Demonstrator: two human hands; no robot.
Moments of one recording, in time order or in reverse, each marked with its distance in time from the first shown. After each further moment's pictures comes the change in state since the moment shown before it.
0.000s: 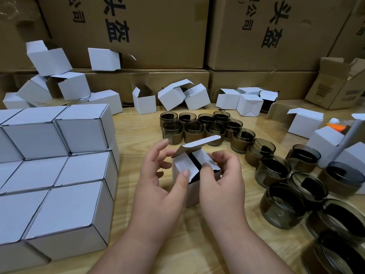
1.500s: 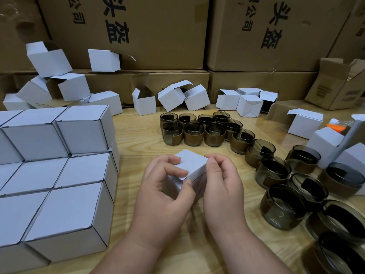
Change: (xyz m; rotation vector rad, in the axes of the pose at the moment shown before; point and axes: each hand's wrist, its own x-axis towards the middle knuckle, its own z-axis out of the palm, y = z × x) left_hand -0.003 0.006 0.002 0.018 -0.002 0.034; right_hand 0.000 0.002 0.002 0.189 -0.015 0.012
